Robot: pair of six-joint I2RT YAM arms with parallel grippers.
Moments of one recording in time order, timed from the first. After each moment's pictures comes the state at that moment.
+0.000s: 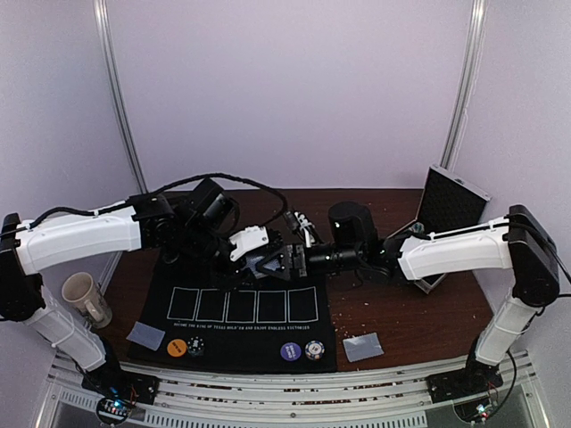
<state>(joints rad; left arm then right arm) -0.92 1.47 1.23 -0.70 0.19 0.37 0.94 1.68 1.03 0.33 -0.47 0.71</state>
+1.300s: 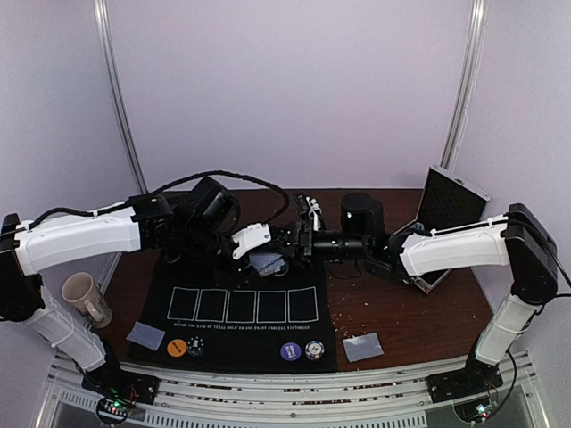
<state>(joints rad) -0.94 1.47 1.23 -0.66 0.21 0.37 0.89 1.69 1.02 0.51 -0.51 0.95</state>
